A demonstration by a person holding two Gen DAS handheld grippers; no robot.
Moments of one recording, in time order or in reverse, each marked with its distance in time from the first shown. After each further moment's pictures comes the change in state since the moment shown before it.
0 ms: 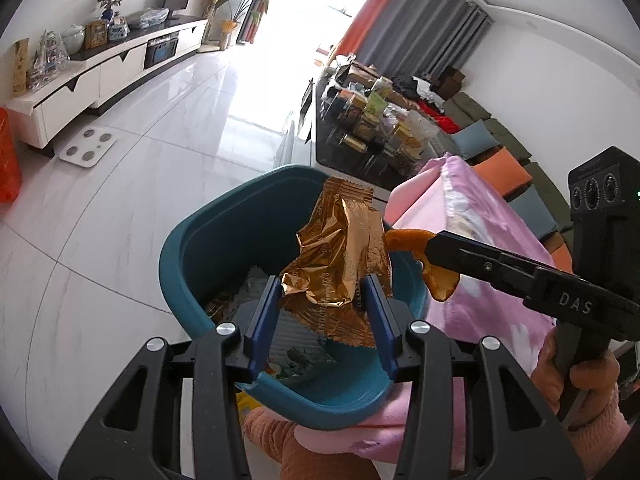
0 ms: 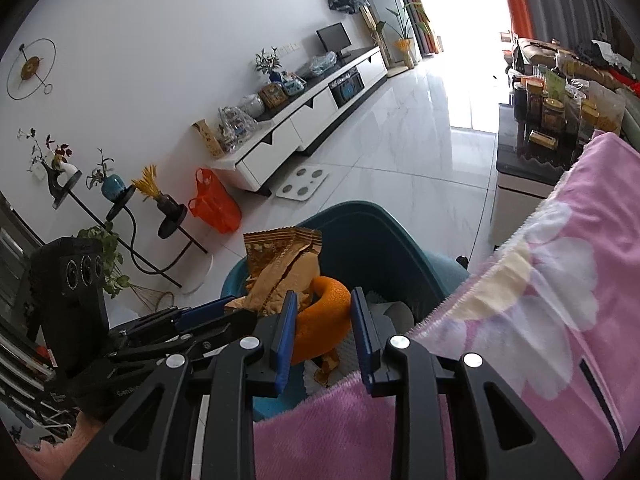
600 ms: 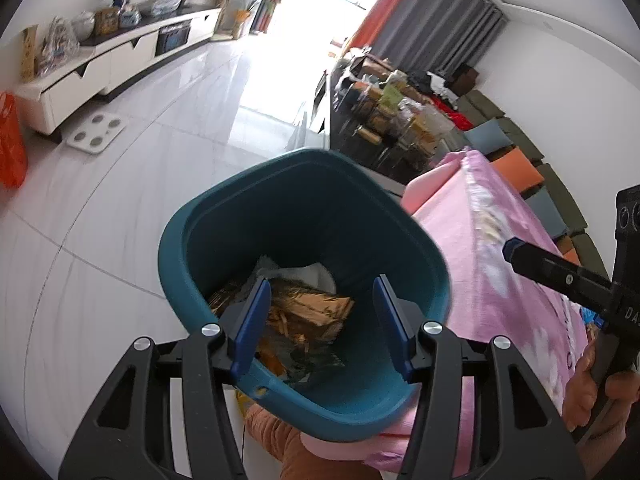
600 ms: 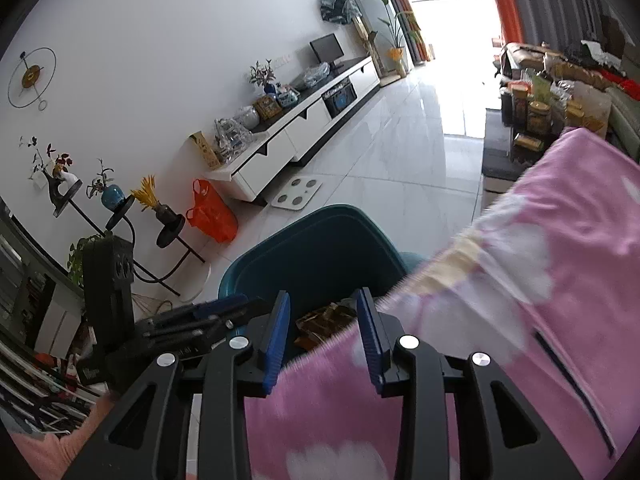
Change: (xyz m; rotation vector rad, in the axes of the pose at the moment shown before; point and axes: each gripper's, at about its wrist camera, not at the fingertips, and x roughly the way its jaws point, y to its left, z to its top) left arm 0.025 0.005 -0.003 -0.023 0.017 0.027; right arm -0.042 -0.014 -0.015 0.007 -0.055 -0.009
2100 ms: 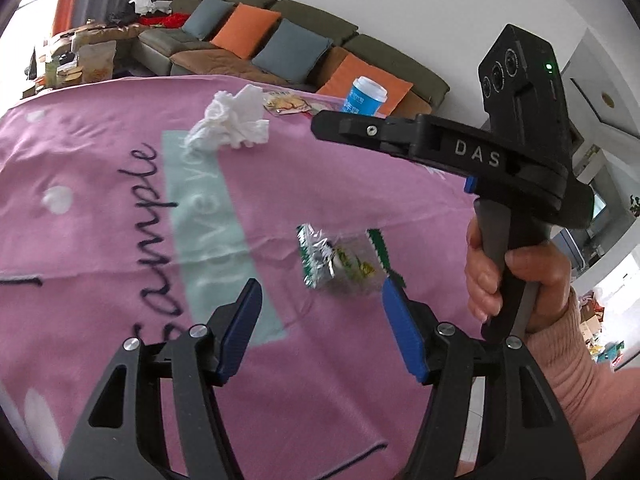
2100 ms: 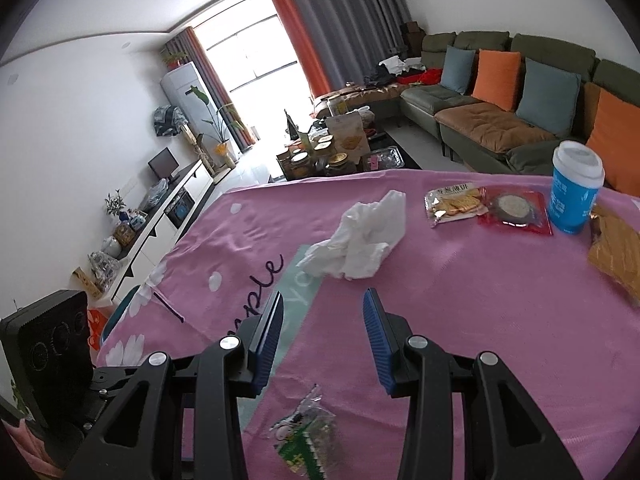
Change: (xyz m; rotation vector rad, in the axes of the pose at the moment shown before) left arm 0.054 -0.418 -0.158 0.729 0.396 -0.633; right arm -0.289 -0.216 -0.157 0.399 -0.332 -0.450
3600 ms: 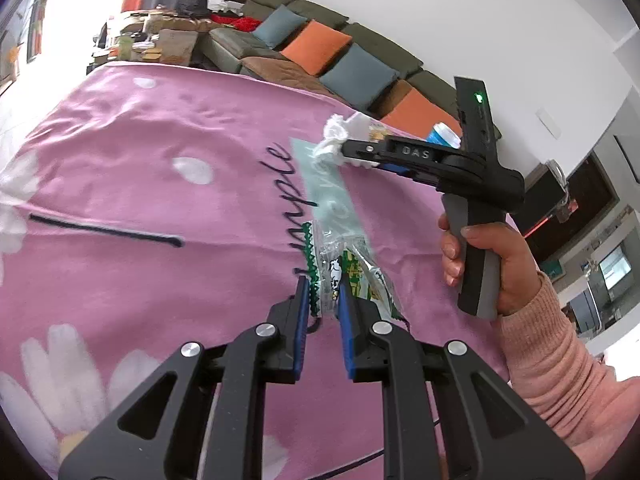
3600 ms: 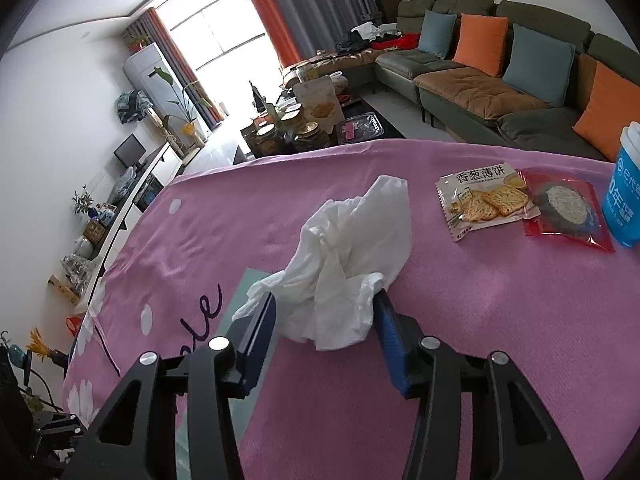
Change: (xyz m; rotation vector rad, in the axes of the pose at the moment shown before) left arm -0.079 0.073 -0.026 -0.190 -0.098 0.130; right arm 0.102 -0.015 0.035 0.063 0.115 -0.091
